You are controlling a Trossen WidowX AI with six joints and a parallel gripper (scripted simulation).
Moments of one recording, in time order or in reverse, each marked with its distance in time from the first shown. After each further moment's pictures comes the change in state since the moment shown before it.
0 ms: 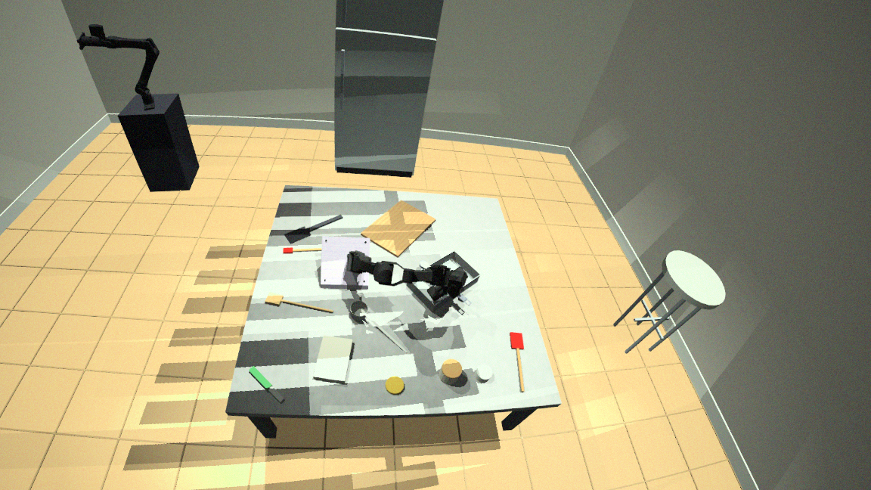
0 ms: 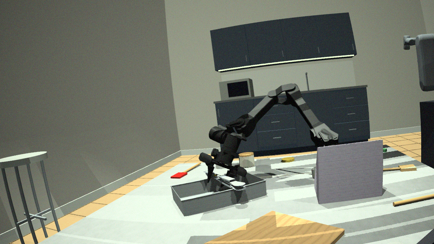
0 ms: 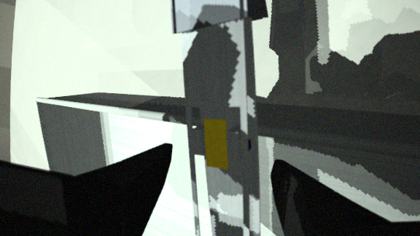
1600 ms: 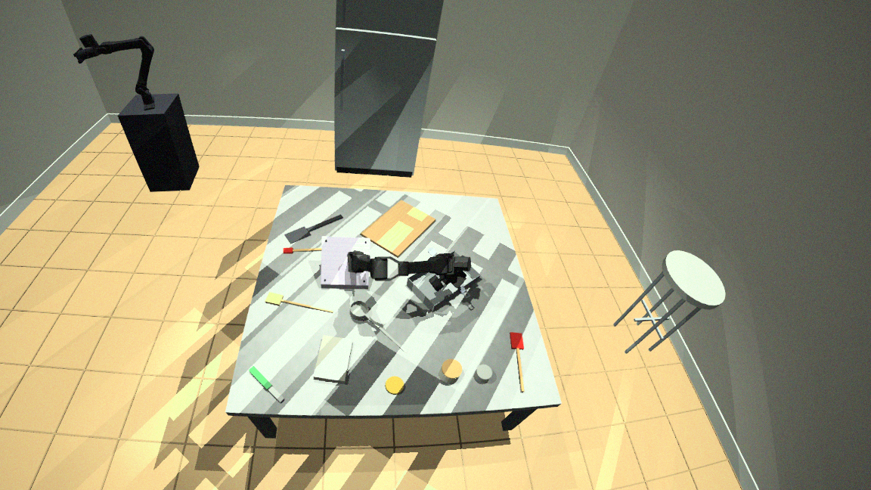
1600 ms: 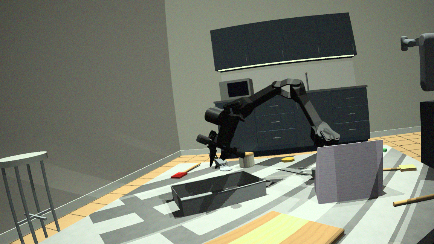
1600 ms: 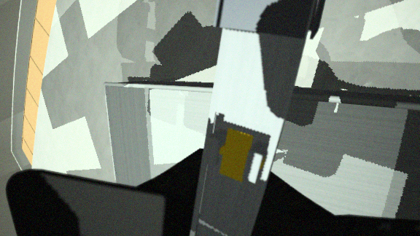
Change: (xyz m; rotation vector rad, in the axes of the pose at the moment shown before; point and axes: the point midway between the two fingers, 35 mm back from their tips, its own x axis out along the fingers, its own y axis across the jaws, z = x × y) arm -0.063 0.034 -0.003 -0.016 0.015 -0.019
